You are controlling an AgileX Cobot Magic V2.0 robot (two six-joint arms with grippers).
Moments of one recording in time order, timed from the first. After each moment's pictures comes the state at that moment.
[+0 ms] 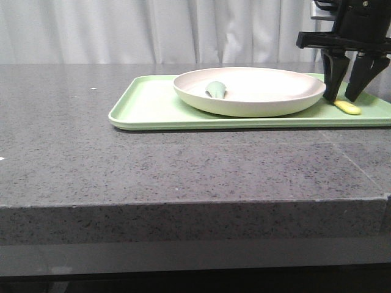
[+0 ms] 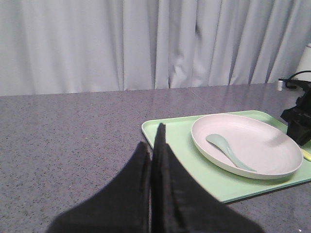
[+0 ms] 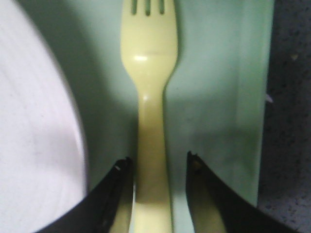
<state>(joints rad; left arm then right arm) -0.38 0.43 -0.54 0.11 0.25 -0.18 0.07 2.04 -1.86 0.11 1.23 0.11</state>
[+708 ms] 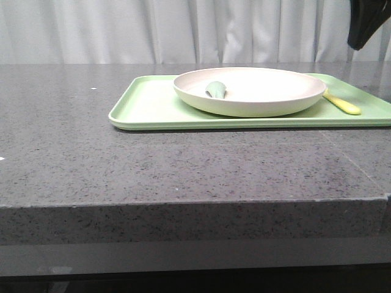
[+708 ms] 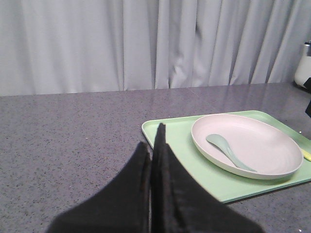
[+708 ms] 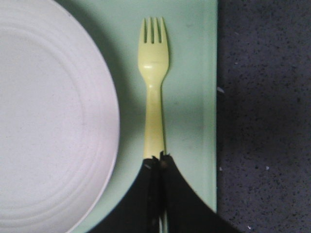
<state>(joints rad) -0.38 0.43 -0.54 0.11 0.25 -0.18 0.07 1.86 -1.86 0.07 1.24 0.13</state>
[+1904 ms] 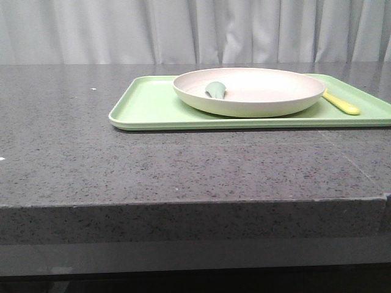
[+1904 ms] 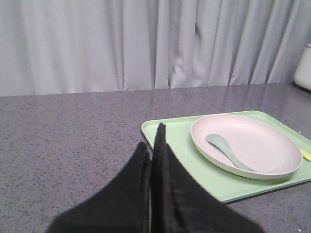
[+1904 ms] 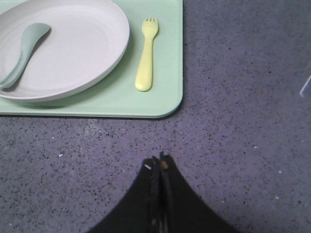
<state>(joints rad) -0.38 0.43 -0.54 0.11 0.25 -0.18 0.07 0.58 -0.57 0.05 0.55 0.06</state>
